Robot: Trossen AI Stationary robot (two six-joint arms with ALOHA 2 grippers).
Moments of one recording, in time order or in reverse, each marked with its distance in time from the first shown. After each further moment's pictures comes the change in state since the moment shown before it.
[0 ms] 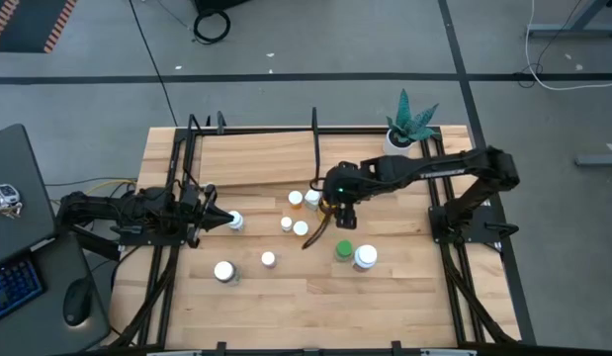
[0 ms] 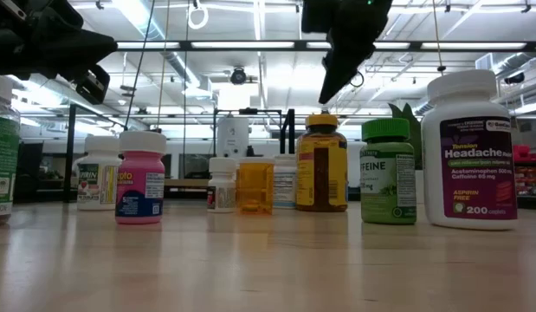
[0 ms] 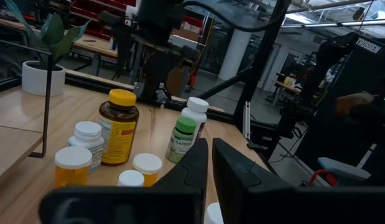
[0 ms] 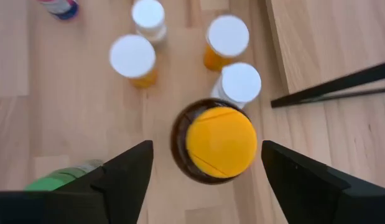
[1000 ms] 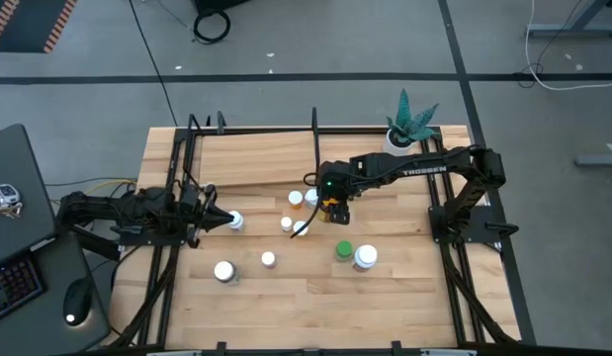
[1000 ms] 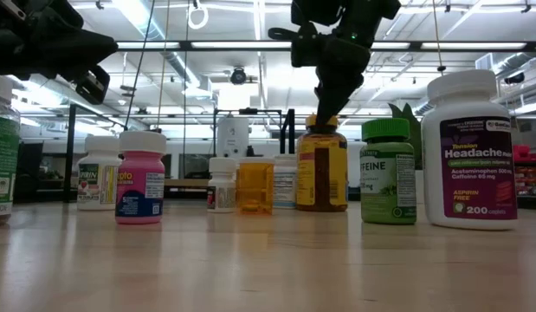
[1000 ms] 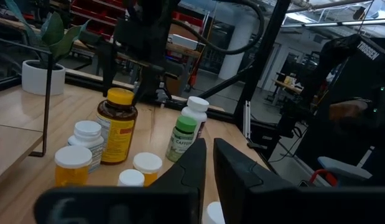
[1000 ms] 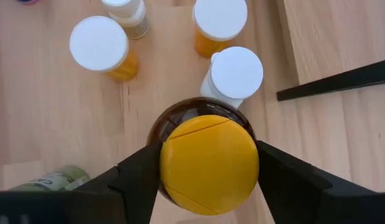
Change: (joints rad) left arm 0.000 0.000 0.000 -0.001 0.000 0.000; right arm -0.074 0.086 -0.023 0.054 -0.056 -0.030
